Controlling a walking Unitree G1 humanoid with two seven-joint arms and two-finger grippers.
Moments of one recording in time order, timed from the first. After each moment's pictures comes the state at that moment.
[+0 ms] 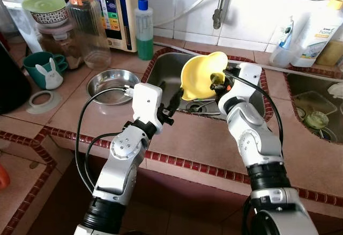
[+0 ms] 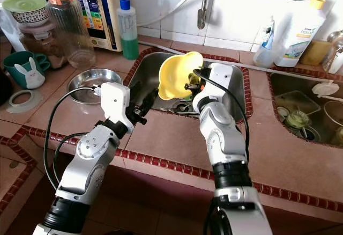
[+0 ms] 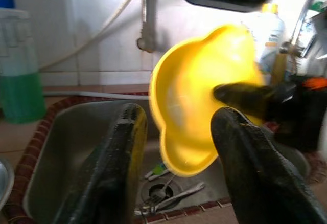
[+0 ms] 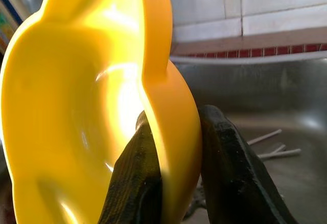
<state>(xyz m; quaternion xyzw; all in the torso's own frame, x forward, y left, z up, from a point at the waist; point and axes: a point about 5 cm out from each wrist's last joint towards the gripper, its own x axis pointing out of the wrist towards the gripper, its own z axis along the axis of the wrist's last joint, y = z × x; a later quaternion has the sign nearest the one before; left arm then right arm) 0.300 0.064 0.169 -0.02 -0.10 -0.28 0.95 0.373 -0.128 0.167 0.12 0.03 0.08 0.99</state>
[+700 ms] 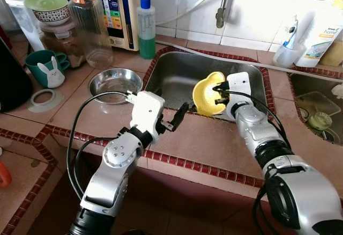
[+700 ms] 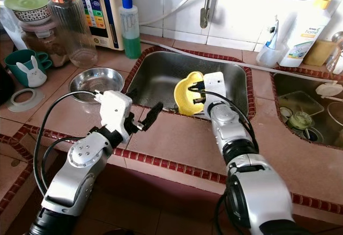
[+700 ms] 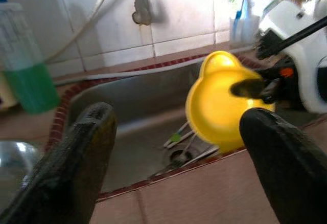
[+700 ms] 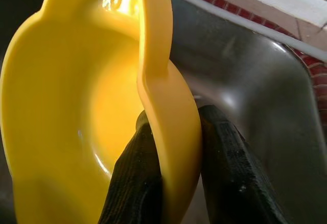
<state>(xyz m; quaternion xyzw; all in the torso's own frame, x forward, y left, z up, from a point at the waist) 0.288 0.083 0.162 0.09 -0.07 -0.29 0.95 0.392 -0.167 0.131 -0.15 0.13 0.04 0.98</state>
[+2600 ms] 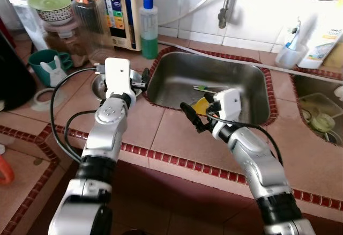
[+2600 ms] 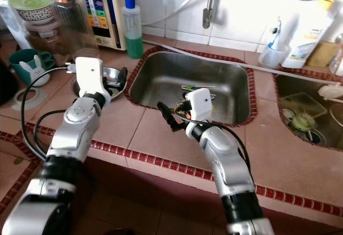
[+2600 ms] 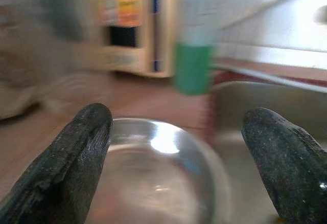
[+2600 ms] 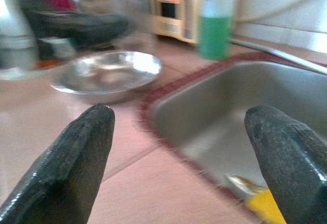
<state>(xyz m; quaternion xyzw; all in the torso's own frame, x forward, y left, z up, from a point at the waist) 0.386 0.149 0.184 0.01 -0.01 0.01 1.00 0.294 -0.098 0.151 0.03 -0.02 0.32 0.95</state>
